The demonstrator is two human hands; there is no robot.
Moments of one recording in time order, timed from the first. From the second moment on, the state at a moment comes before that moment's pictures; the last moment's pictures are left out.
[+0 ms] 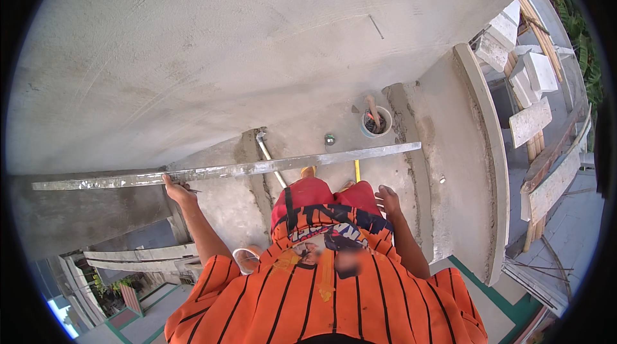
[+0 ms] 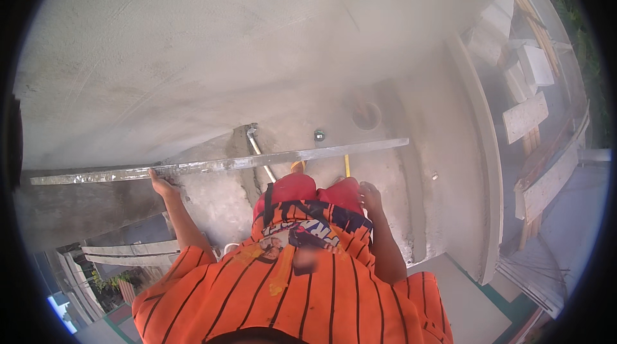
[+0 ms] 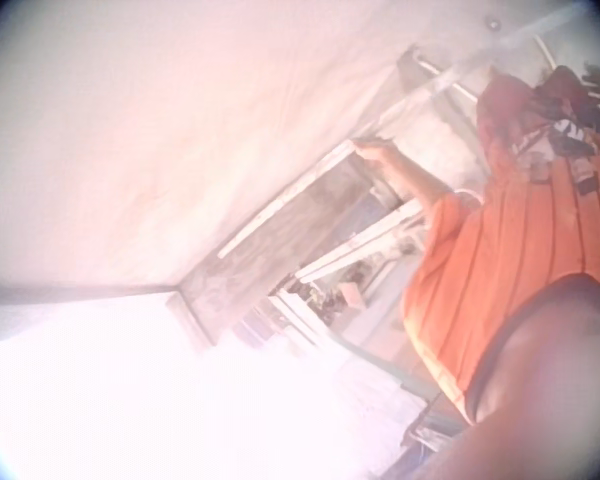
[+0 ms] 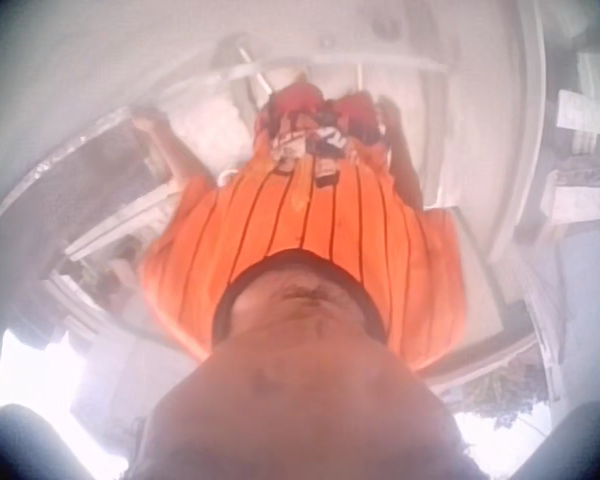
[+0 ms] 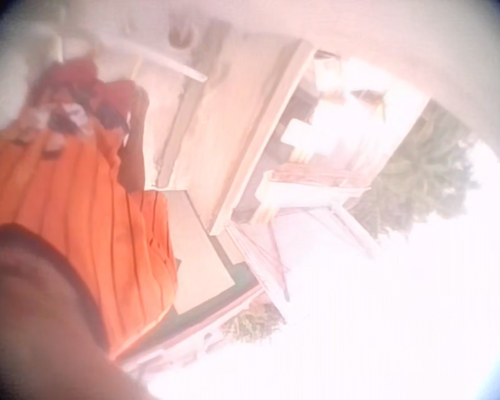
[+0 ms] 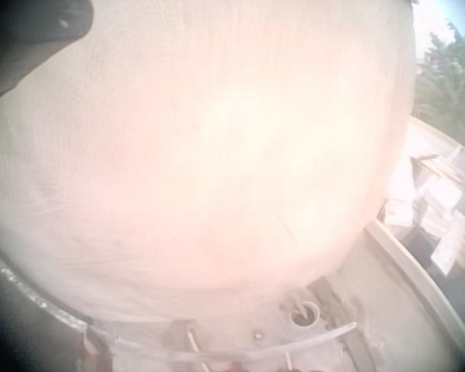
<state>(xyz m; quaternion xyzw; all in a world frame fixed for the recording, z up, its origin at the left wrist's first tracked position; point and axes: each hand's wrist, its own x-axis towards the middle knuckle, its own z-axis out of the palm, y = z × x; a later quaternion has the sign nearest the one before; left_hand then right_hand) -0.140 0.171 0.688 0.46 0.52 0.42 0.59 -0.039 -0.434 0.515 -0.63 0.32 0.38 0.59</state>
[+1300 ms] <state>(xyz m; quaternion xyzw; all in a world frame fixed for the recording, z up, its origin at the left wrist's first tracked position) 0.128 0.019 0.713 0.41 0.39 0.32 0.76 0.368 -0.438 0.681 -0.68 0.14 0.04 0.72</state>
